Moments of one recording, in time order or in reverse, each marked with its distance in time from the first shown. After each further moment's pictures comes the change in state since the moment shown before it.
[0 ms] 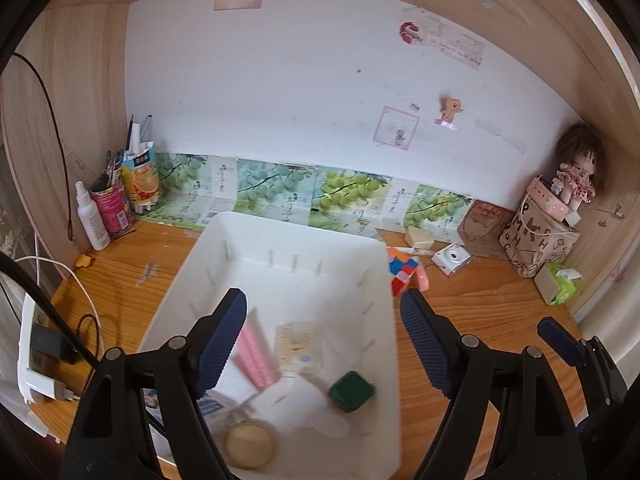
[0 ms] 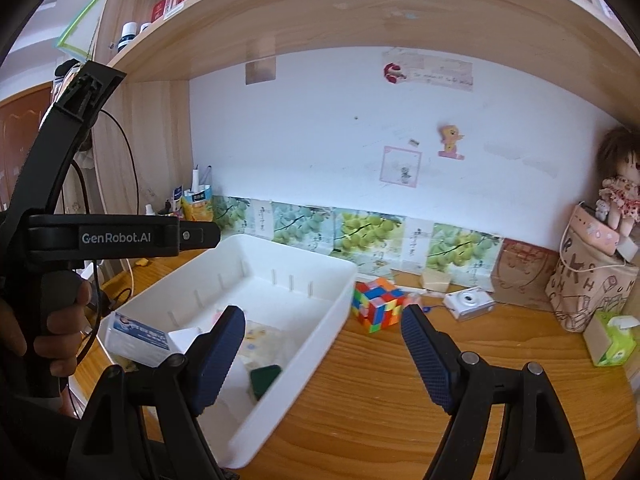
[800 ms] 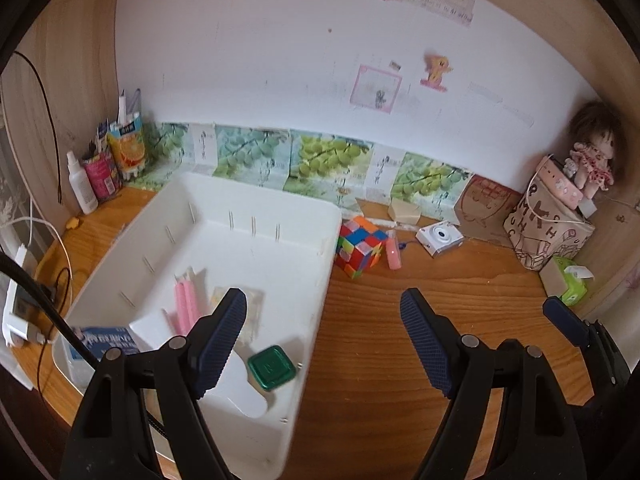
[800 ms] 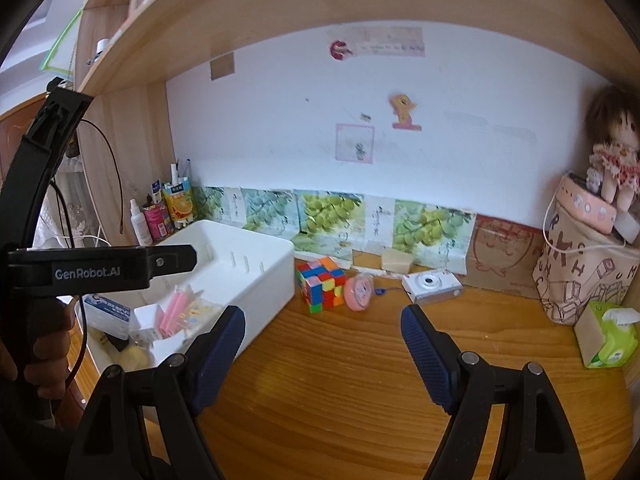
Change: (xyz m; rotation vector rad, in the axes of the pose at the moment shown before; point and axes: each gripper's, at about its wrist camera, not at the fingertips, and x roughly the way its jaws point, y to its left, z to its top) left arm 0.032 -0.087 -0.023 -0.056 0.090 0.093; right arm 0.010 -0.109 -0.017 0.048 0.066 0.062
